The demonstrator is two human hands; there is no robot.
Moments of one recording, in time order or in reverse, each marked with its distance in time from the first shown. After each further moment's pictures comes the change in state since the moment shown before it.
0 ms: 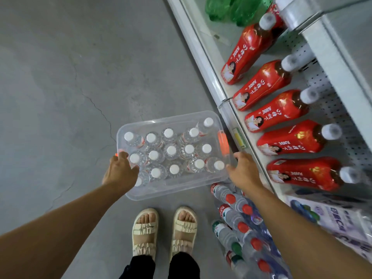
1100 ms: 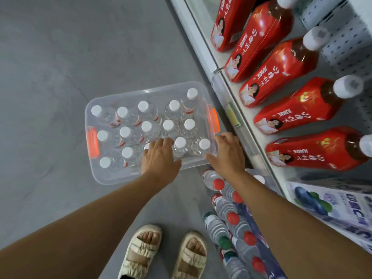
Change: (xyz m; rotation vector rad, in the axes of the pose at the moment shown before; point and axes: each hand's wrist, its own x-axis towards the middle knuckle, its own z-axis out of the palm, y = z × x) left_hand -0.040 0.091 0.141 0.198 0.046 0.370; right_hand 0.035 0.068 0.062 -0.155 0.065 -0.328
